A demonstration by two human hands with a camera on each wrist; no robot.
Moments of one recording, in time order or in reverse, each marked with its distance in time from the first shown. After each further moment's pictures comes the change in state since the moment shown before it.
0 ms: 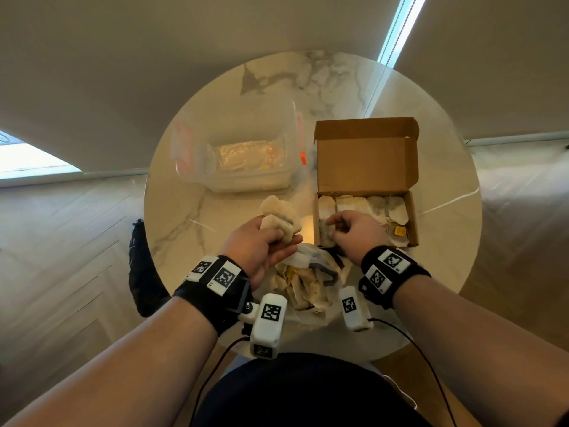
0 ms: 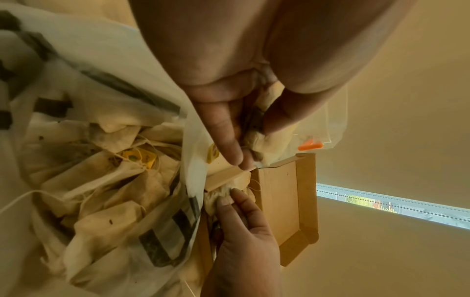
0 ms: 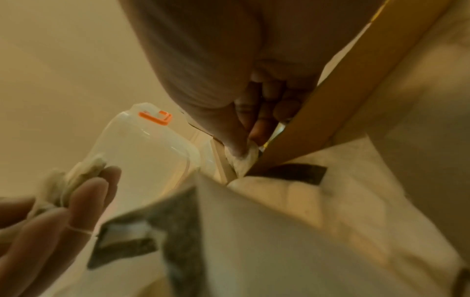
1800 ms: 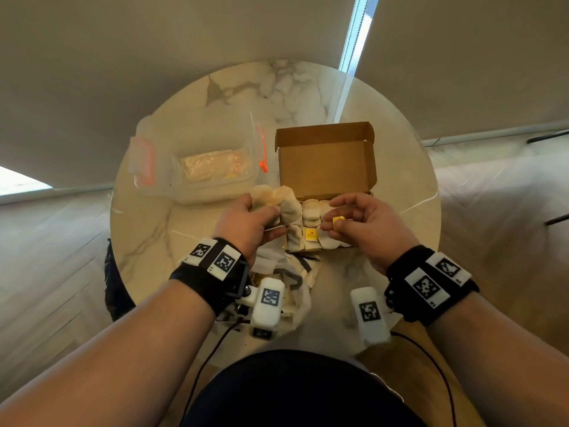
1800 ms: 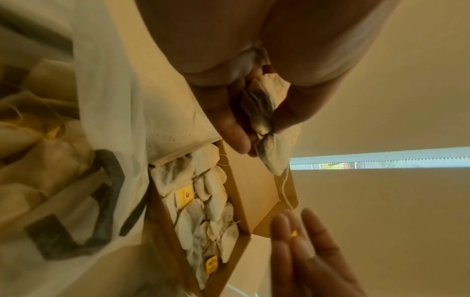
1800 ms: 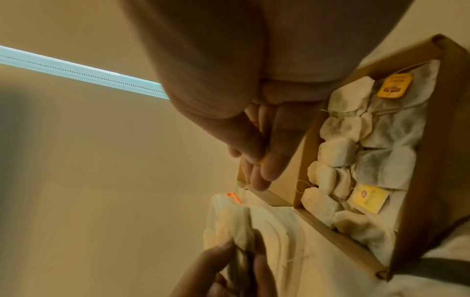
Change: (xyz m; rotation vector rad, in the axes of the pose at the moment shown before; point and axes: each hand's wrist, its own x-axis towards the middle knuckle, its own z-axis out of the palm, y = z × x) left_hand 0.011 0.013 0.065 0.170 0.001 0.219; right_hand -0.047 0.000 -0.092 0.847 -0.098 0.037
